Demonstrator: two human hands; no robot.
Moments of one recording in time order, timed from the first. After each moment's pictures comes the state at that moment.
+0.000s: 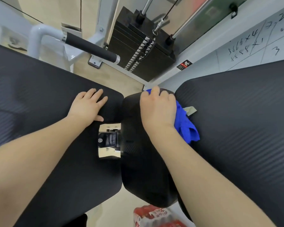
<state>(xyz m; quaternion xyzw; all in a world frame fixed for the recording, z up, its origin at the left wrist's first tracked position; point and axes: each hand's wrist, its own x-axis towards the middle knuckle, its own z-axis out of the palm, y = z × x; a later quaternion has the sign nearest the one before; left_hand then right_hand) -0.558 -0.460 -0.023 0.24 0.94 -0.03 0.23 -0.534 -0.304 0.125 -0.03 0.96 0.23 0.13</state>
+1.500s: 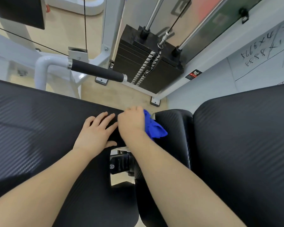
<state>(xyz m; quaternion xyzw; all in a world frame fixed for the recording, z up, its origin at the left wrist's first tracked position) -0.556 -0.471 -0.062 0.27 0.96 0.06 0.08 -0.592 -0.357 0.028 -0.10 0.92 0.23 0.28</state>
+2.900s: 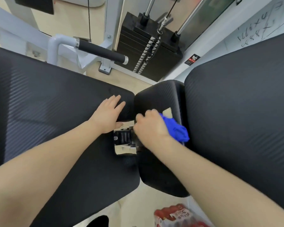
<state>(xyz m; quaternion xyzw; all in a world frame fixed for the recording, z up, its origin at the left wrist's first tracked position) -0.534 -0.455 -0.021 0.28 0.92 0.09 0.25 -0.485 -0.320 0.080 -0.26 0.90 0.25 0.25</state>
